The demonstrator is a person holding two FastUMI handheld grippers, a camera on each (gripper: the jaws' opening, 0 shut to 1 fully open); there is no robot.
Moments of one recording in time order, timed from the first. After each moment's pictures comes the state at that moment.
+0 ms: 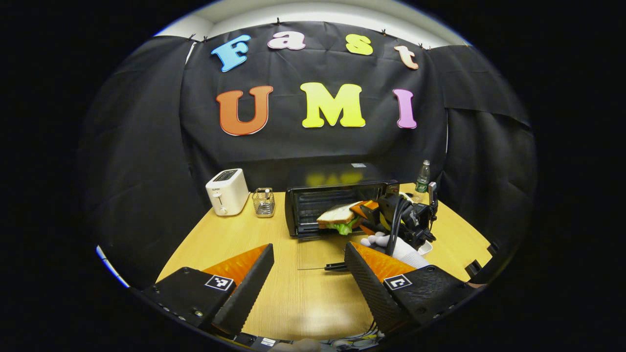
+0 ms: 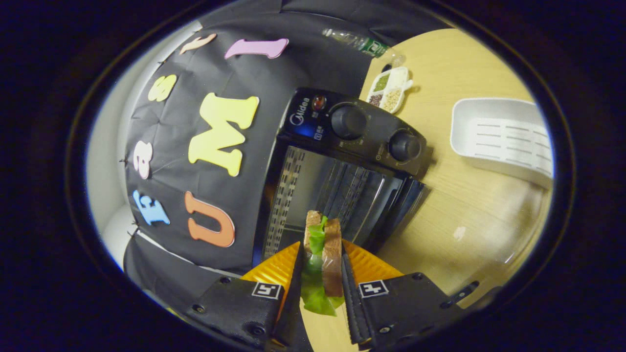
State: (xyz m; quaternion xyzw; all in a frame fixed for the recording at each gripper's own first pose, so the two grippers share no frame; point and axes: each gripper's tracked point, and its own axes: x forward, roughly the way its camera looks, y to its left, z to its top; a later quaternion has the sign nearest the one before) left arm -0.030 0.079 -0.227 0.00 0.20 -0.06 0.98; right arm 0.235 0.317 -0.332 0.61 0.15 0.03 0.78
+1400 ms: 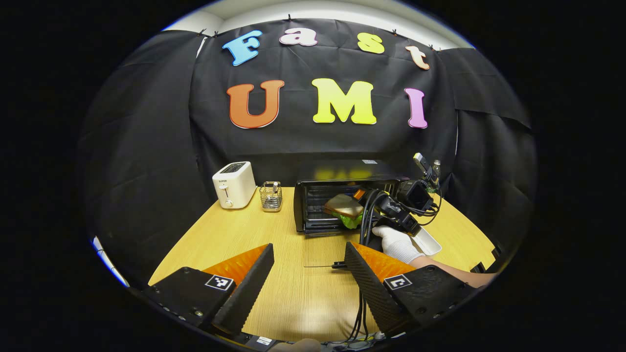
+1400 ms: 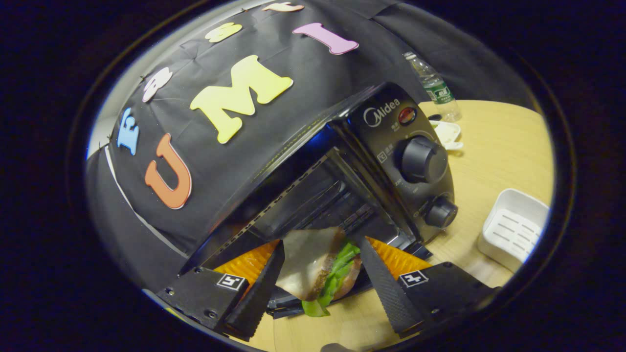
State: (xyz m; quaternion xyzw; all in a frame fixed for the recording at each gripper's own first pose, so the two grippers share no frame) left arm -0.025 0.086 -0.243 -0.02 0.20 -0.04 0.98; right arm 0.289 0.293 -0.347 0.36 0.16 -0.01 0.92
